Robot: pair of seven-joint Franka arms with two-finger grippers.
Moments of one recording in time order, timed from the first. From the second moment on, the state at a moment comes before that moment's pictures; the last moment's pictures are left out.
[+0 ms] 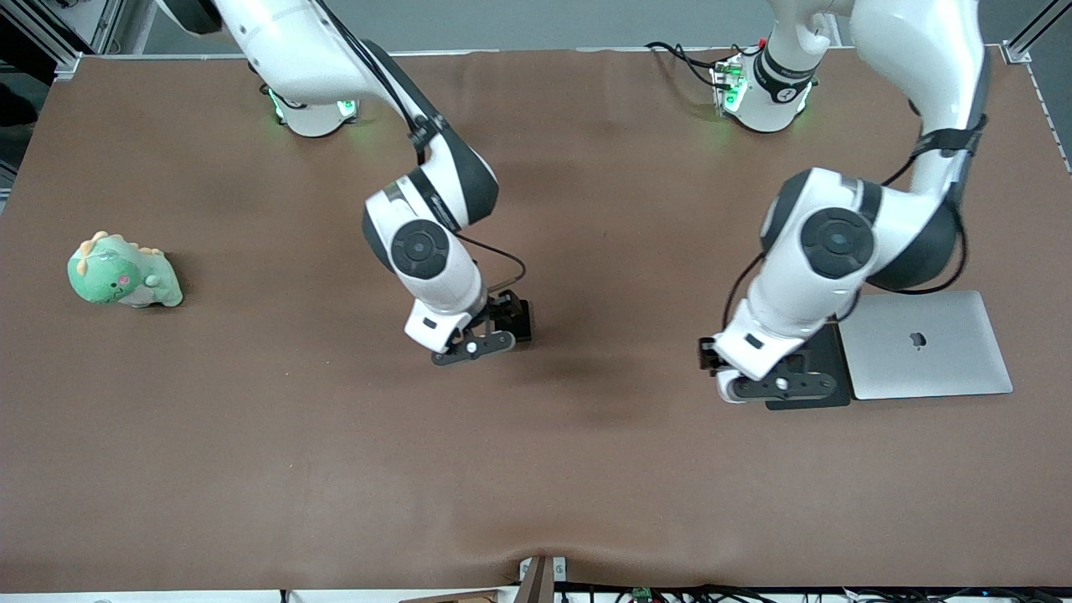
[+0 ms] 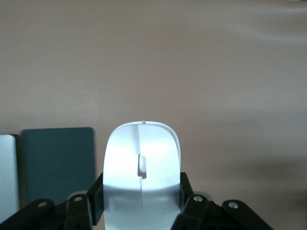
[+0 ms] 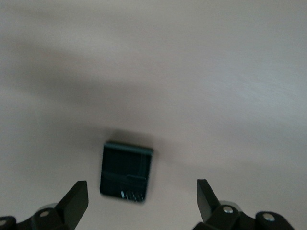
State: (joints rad) left arm -0.19 0.44 -0.17 -1.54 0.15 2.08 -0.38; right arm 0.62 0.69 0.00 -1.46 0.11 2.19 0.30
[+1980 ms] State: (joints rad) left arm 0.11 0.54 -0.17 -1.88 0.15 2.43 -0.24; right arm 0.70 0.87 0.00 -1.43 0.03 2.35 0.52
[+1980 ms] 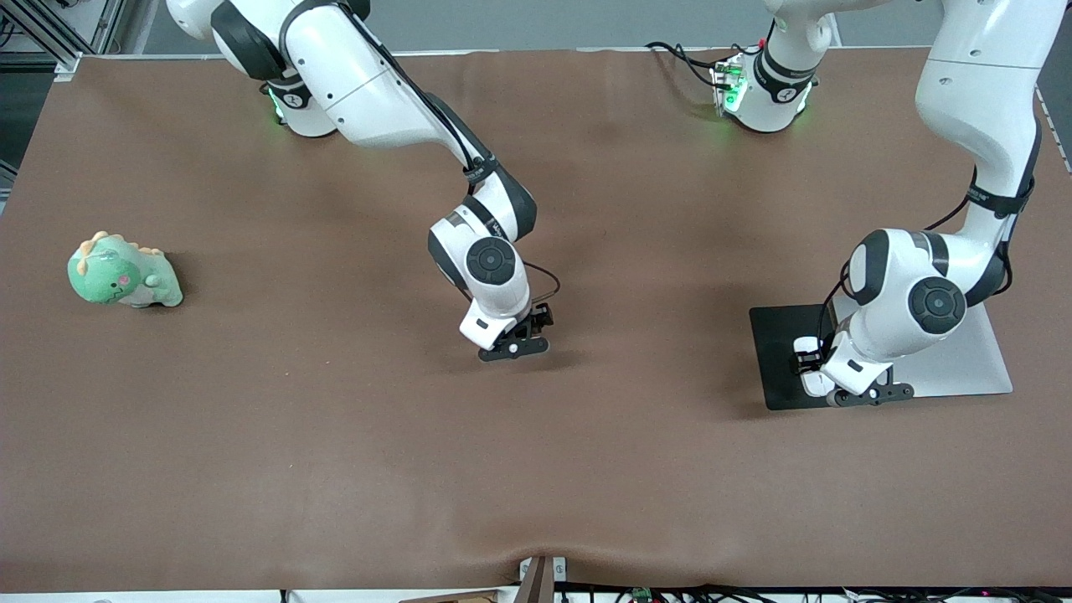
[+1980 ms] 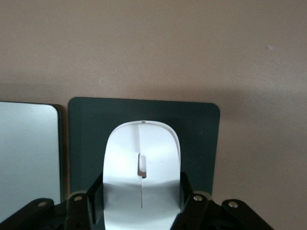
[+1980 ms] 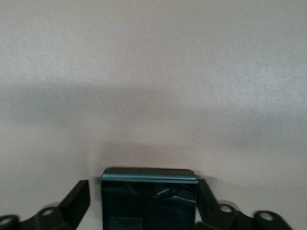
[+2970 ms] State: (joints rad) left arm 0.13 0.60 -0.17 -1.88 0.15 2.46 -0.24; right arm 0.42 0.64 -0.03 -1.56 0.02 2.32 0.46
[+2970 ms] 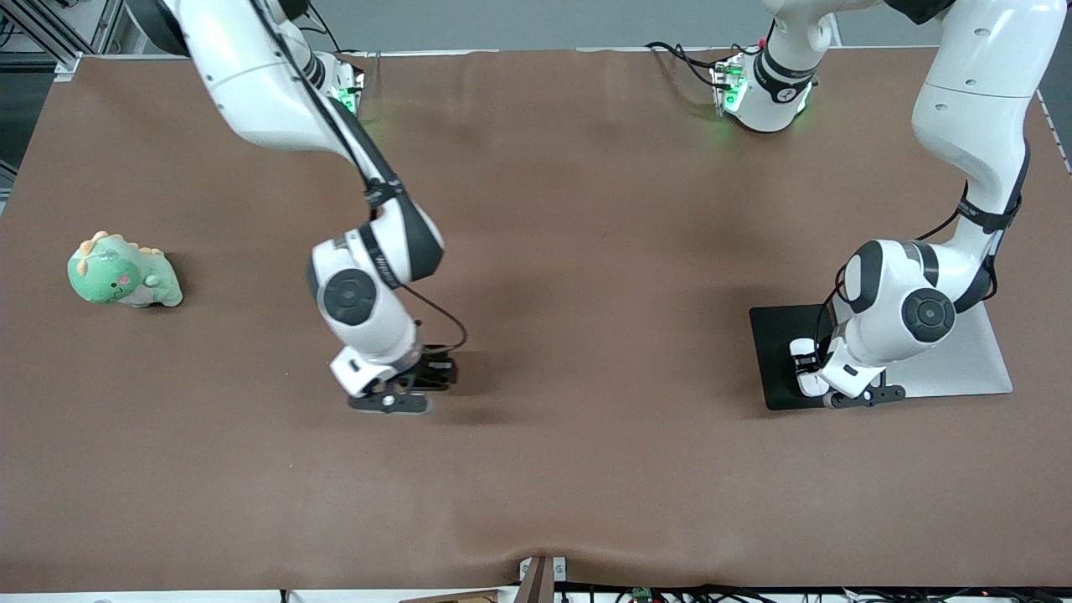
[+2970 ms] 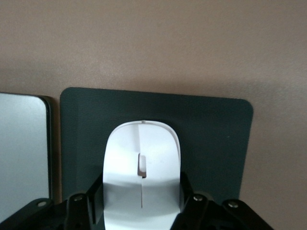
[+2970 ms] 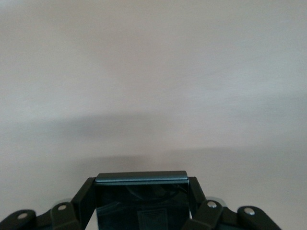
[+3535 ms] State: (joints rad) left arm 0.13 0.60 -0.17 -1.89 0.15 2.47 -0.24; right arm 0.13 0.44 -0.03 -1.89 0.02 2.32 0.15
